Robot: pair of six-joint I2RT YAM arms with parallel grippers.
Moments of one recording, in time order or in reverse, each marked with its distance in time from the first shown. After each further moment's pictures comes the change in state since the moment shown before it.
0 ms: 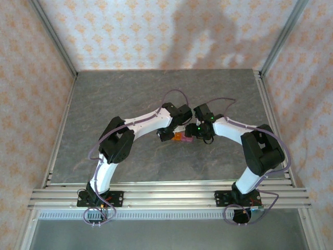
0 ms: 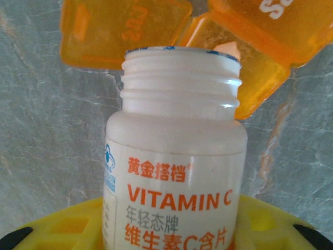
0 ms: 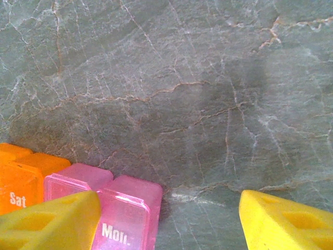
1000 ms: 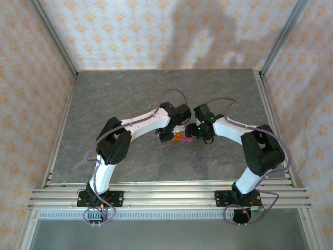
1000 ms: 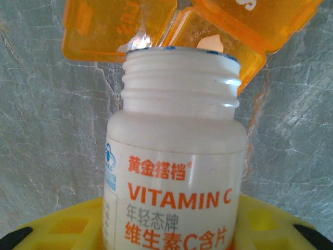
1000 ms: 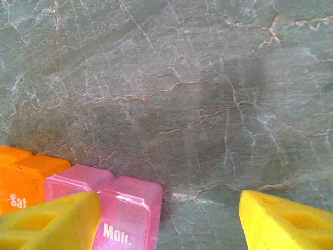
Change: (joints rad) left arm 0.002 -0.039 -0.026 0.003 0.056 -0.013; right arm 0.000 -0.002 -0.002 -0.001 0.001 0.000
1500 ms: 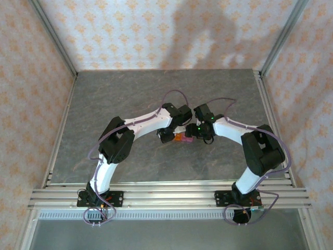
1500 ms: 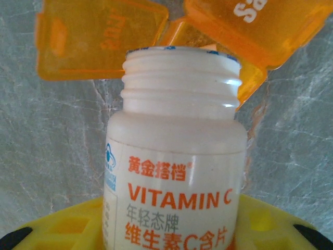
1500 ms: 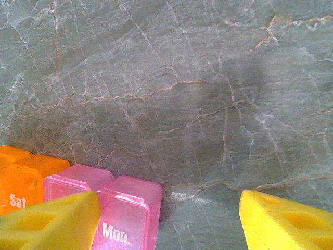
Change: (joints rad) left arm -0.002 0.035 0.018 -0.003 -0.002 -0.003; right arm 0.000 -0.003 -0.002 -0.001 0.003 0.000
